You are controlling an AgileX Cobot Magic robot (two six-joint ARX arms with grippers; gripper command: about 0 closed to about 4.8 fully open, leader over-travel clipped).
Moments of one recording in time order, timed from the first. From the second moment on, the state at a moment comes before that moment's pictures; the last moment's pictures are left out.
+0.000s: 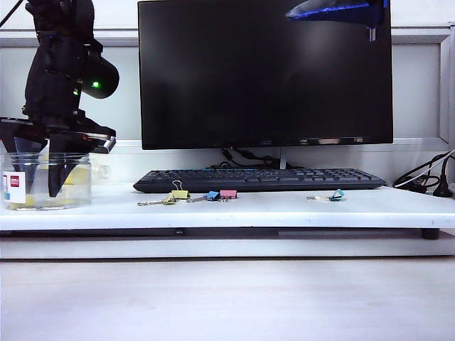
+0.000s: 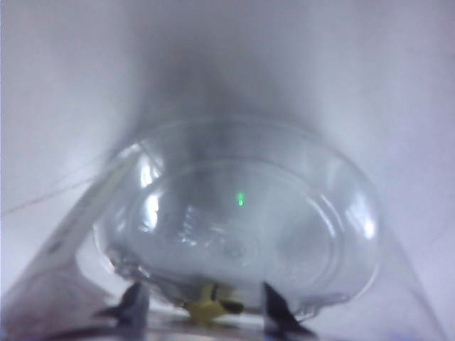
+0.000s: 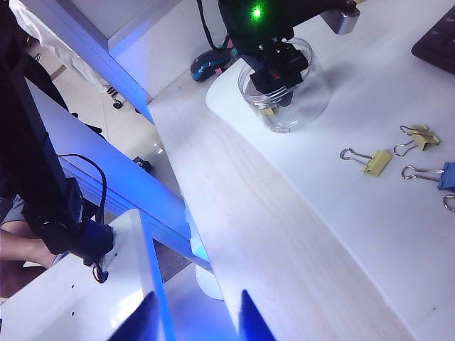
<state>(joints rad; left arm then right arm) -0.23 2.11 1.90 -1.44 -0.11 -0.03 0.31 1.24 1.10 -0.53 -0.98 -0.05</state>
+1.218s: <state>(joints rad) -0.25 2.14 1.90 -1.42 0.00 -0.24 0.31 1.24 1.09 -0.52 -0.98 -0.05</state>
